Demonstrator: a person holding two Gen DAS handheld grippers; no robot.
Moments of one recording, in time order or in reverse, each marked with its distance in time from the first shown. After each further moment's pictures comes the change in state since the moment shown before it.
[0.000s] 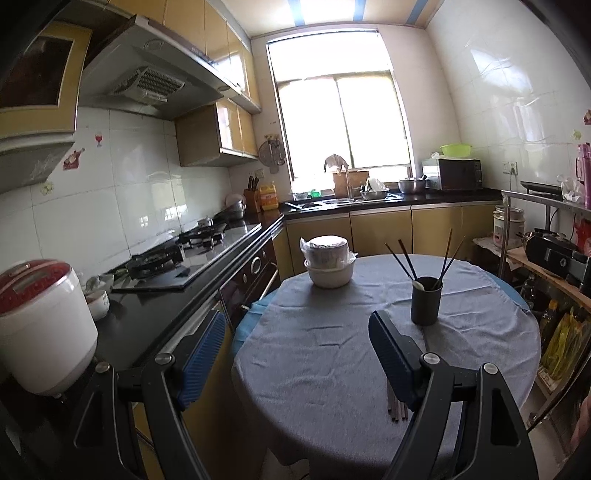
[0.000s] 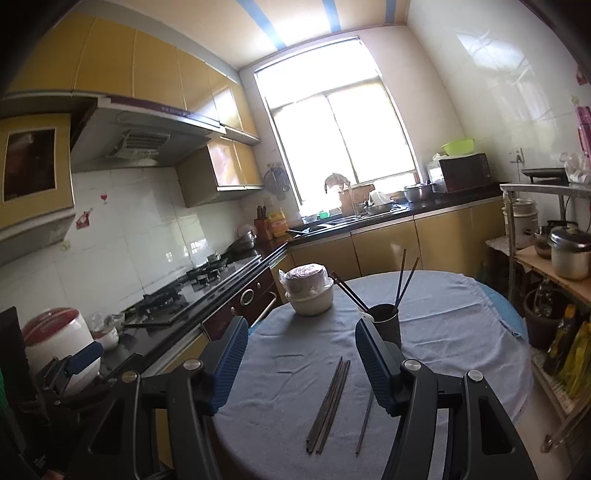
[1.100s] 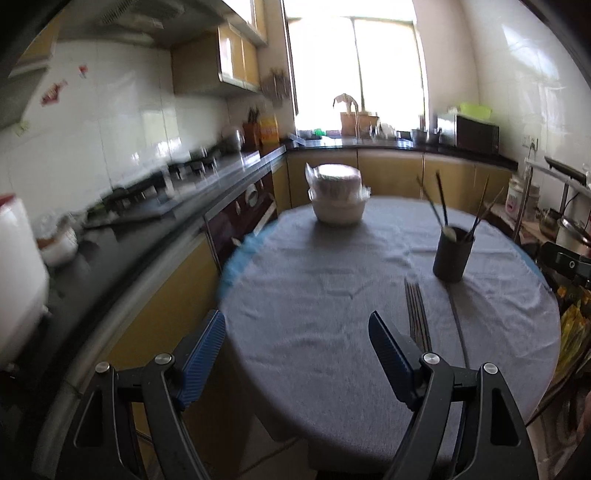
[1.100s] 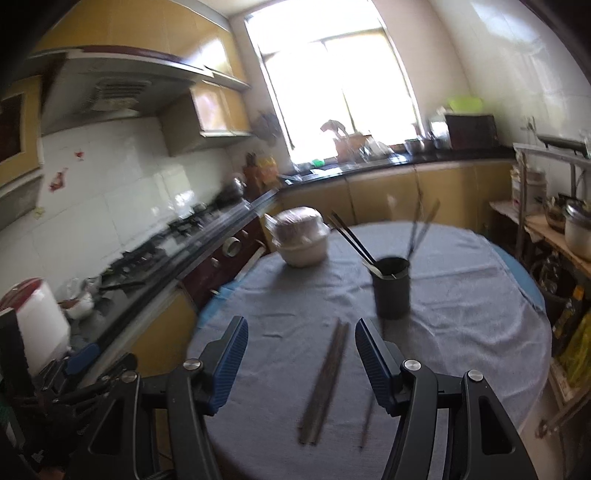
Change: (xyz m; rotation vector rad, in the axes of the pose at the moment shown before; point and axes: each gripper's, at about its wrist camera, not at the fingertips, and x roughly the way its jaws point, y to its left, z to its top) left arm 0.117 0.026 -0.044 -0.065 0.269 -0.037; right arm 0.113 -0.024 -0.029 0.025 0.245 -0.073
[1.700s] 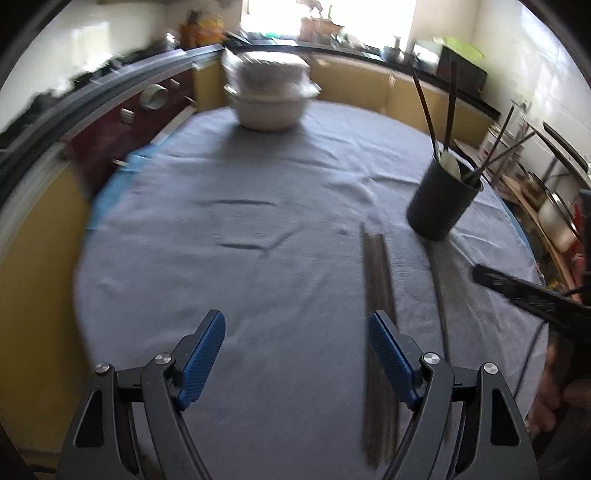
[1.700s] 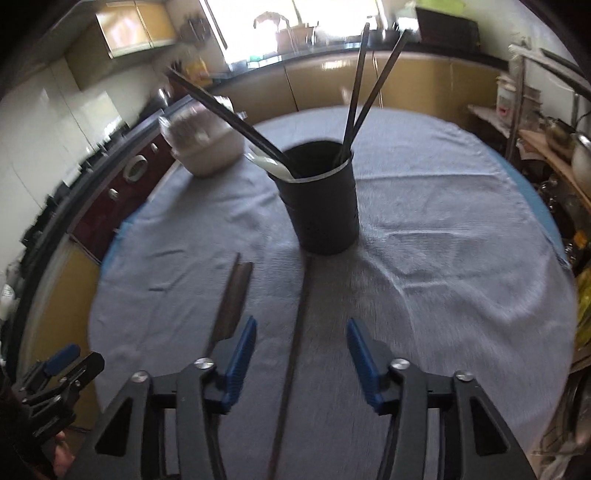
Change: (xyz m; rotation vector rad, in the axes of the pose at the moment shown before) left arm 0.190 -0.079 0.019 -0.014 0.388 -0.269; right arm 0.201 -0.103 -0.002 0.062 0.440 -0.144
